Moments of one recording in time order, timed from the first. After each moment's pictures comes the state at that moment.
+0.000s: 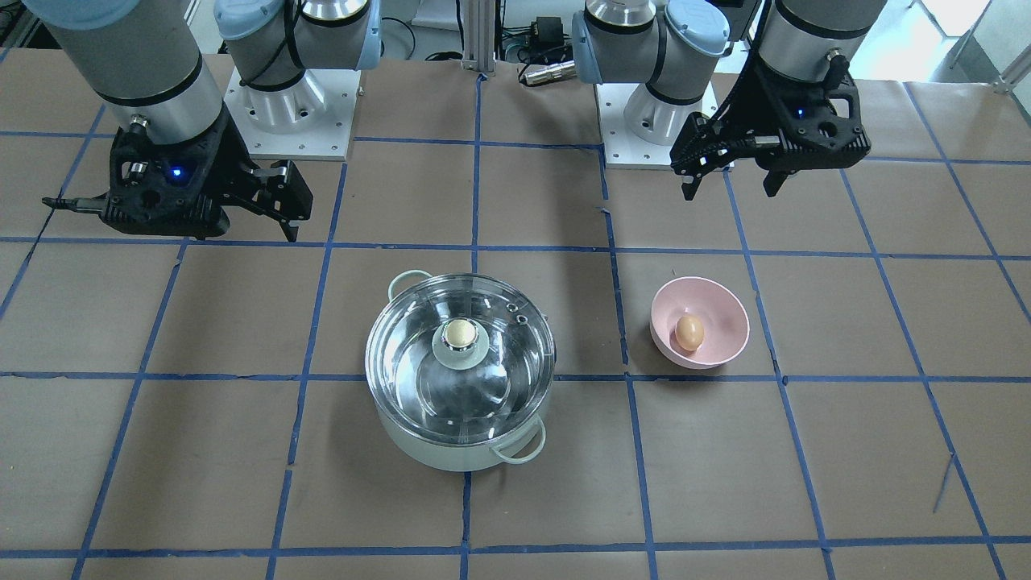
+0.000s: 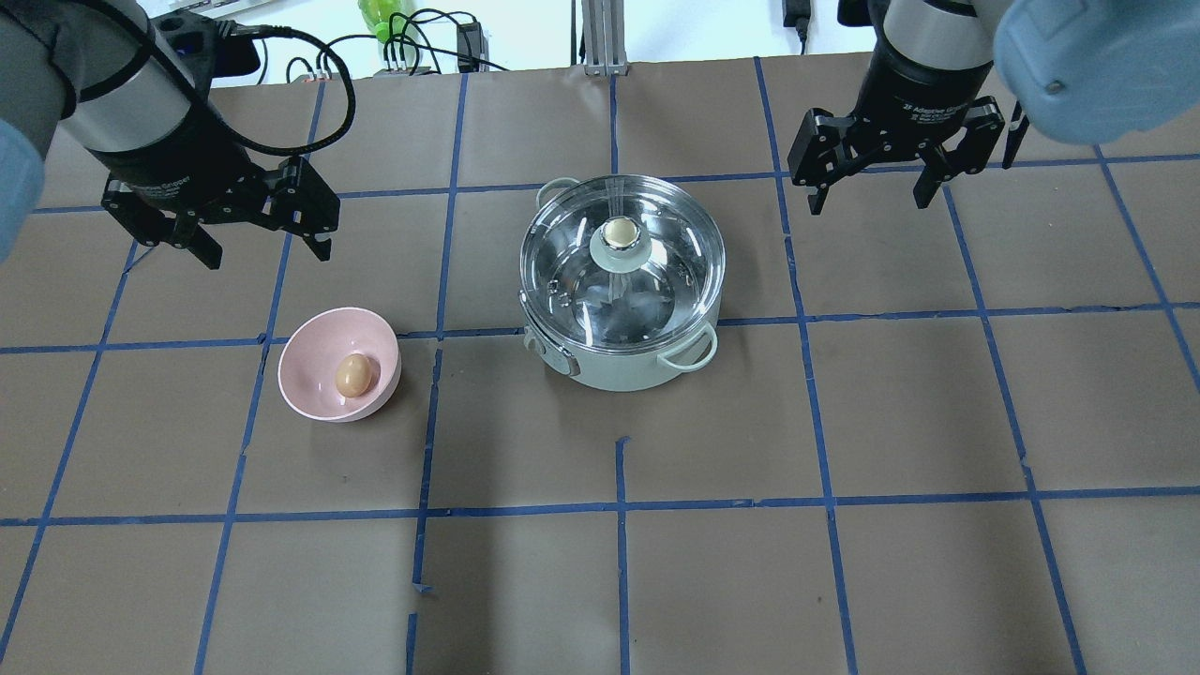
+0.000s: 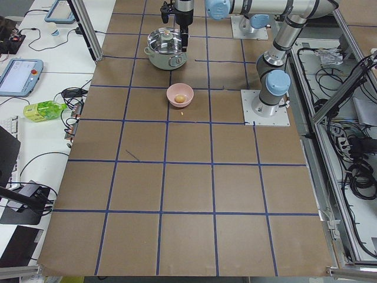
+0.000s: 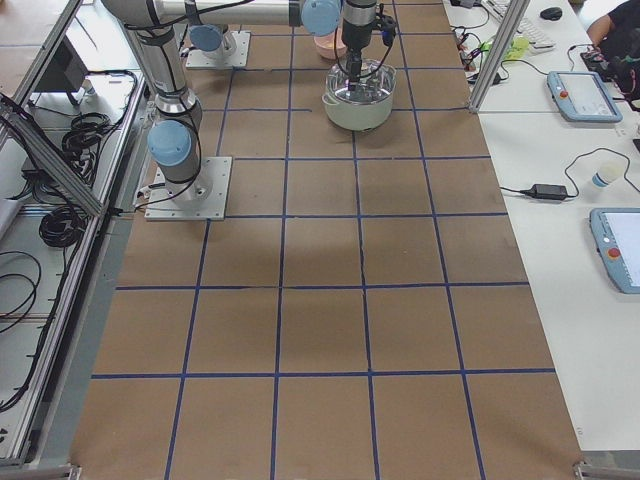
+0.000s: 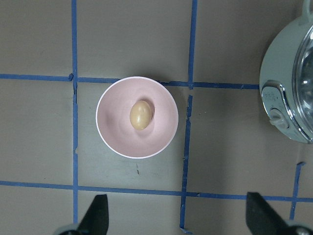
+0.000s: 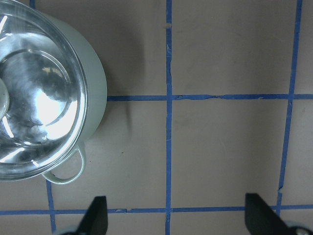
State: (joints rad) left arm -1.51 -1.49 -1.63 -1.57 1.60 0.00; right arm 1.60 -1.49 1.52 -1.57 -1.59 0.03
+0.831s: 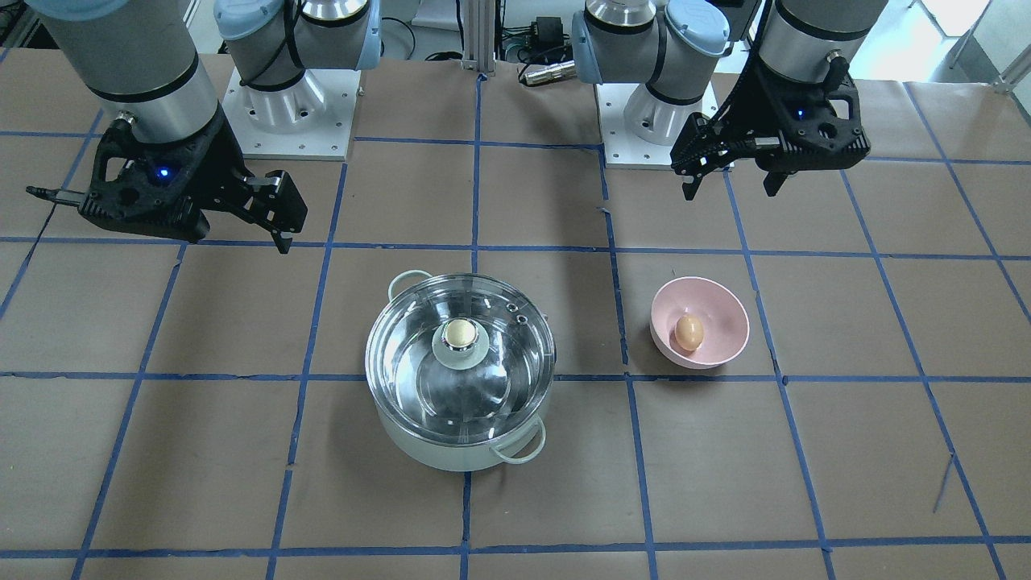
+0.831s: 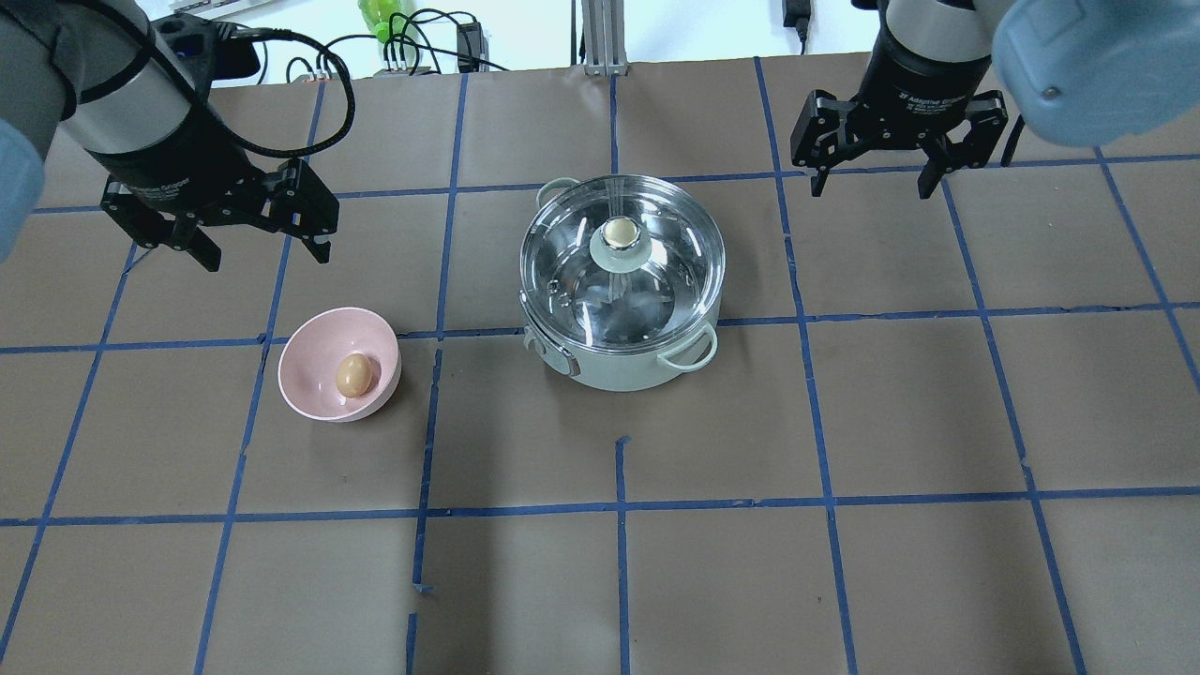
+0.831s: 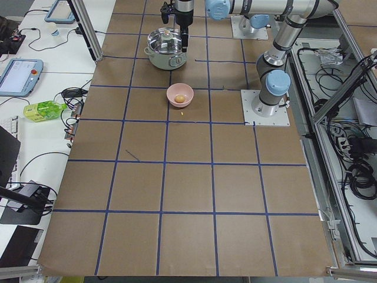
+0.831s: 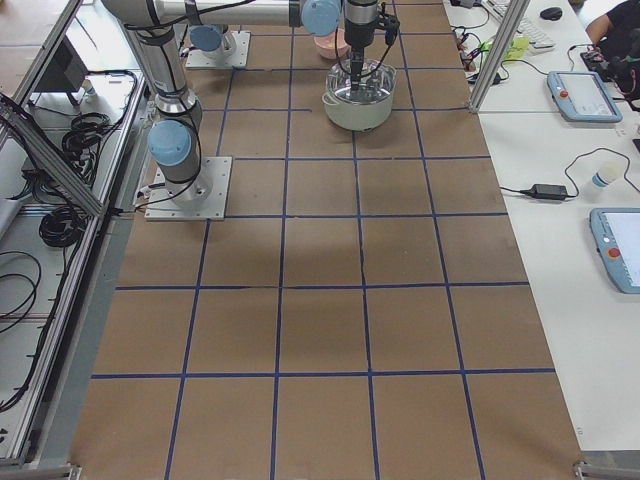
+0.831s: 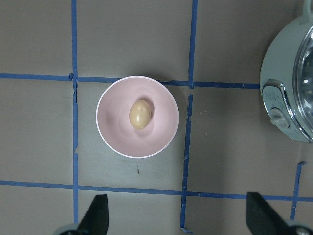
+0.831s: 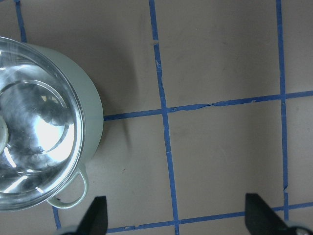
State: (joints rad) left arm -1.51 -1.49 -1.63 -1.58 1.61 0.00; right arm 1.60 -1.49 1.52 -1.61 -1.60 0.13
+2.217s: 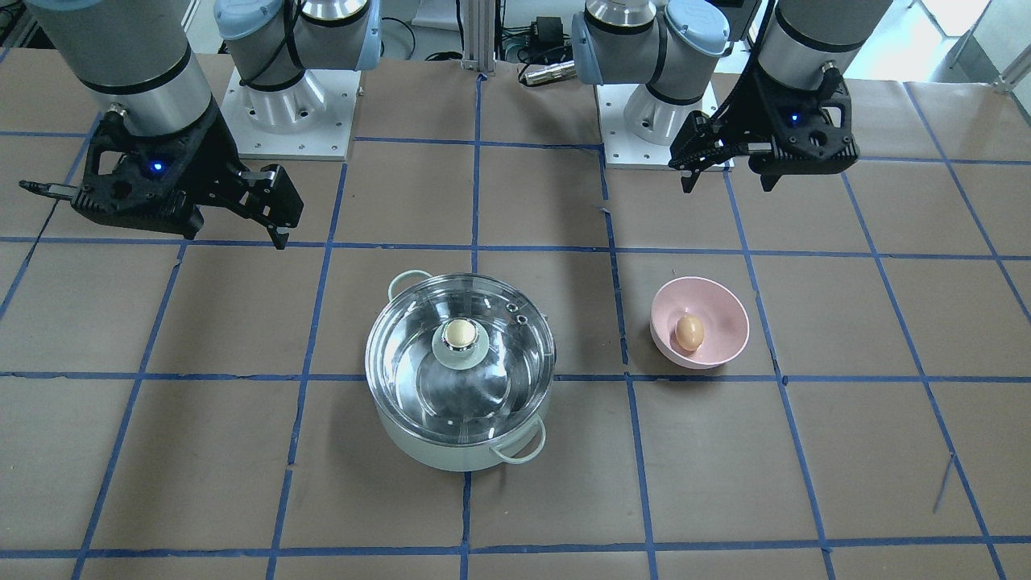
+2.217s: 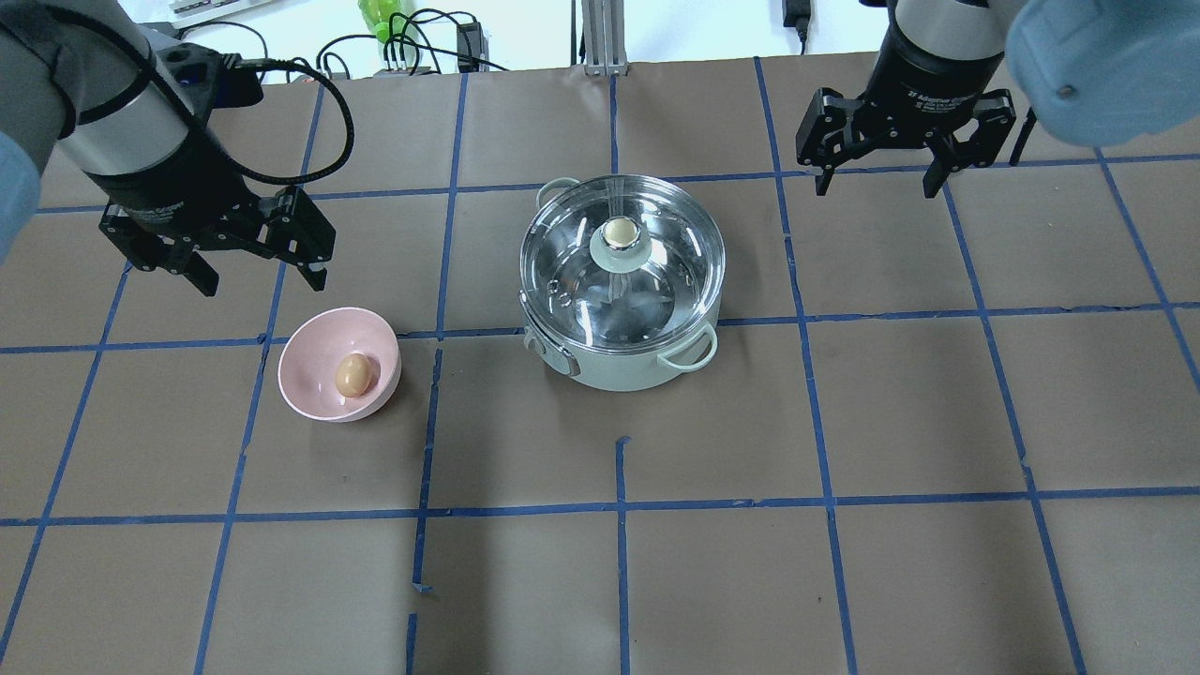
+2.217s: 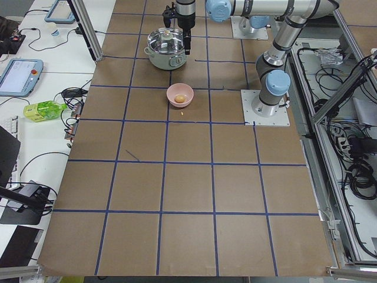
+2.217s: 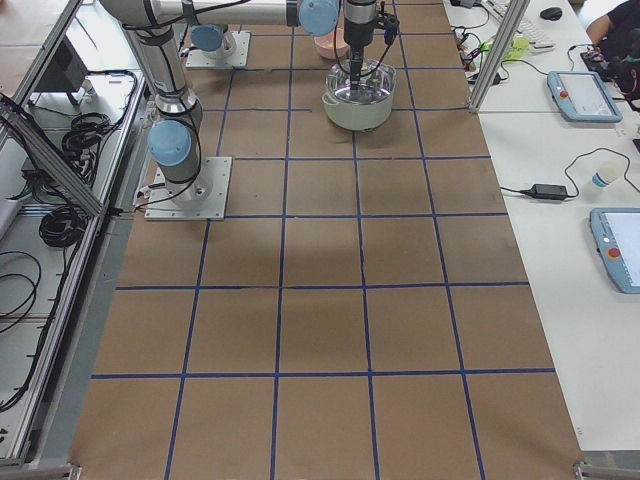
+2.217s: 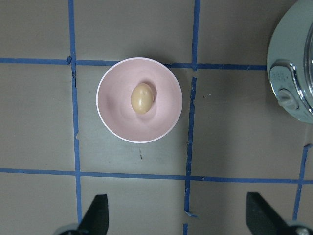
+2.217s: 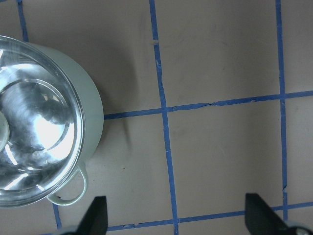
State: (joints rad) left arm -1.48 -1.49 -1.66 -1.64 1.61 0.08; right arm 1.59 -1.50 1.52 -1.61 -1.59 0.12
